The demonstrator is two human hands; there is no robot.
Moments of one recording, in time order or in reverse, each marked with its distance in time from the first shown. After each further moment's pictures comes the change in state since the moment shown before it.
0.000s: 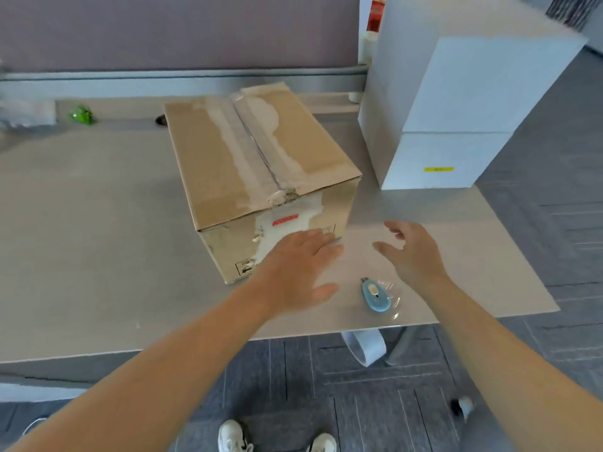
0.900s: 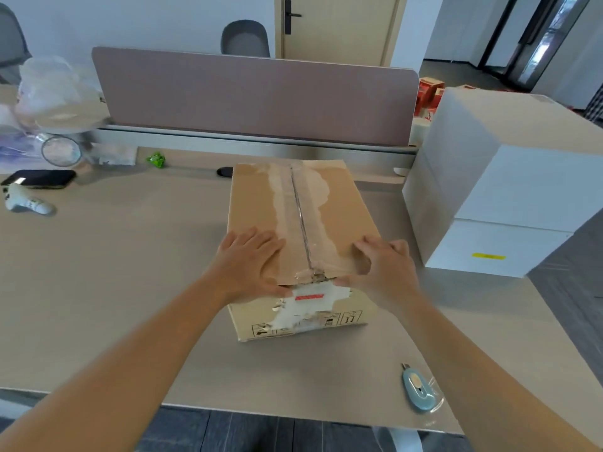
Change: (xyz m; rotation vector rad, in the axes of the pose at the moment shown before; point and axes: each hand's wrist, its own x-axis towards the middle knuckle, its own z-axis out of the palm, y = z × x) left_hand -0.022 -0.136 -0.047 0.007 0.041 -0.429; right_hand 0.052 -0.116 0.031 -0.364 -0.149 -0.299
